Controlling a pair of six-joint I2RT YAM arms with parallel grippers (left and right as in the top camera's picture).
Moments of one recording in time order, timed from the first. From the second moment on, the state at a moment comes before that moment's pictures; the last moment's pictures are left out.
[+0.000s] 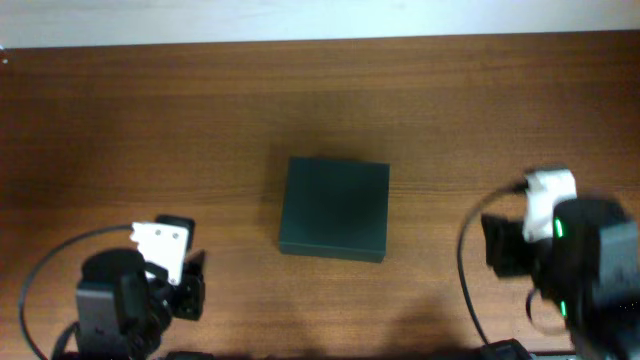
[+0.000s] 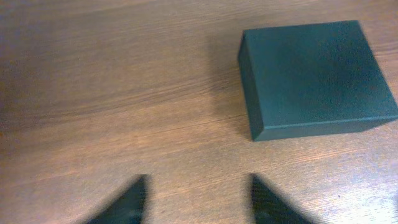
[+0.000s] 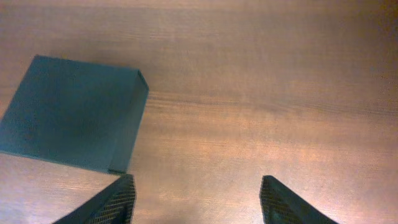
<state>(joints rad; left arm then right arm) -0.10 0.63 1.06 -1.20 0.05 0.07 0.21 0.80 1.25 -1.24 0.11 0.12</state>
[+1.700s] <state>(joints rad) -0.12 0.54 1.00 -1.19 0.06 0.07 0.10 0.12 0.29 -0.36 0.16 0.07</state>
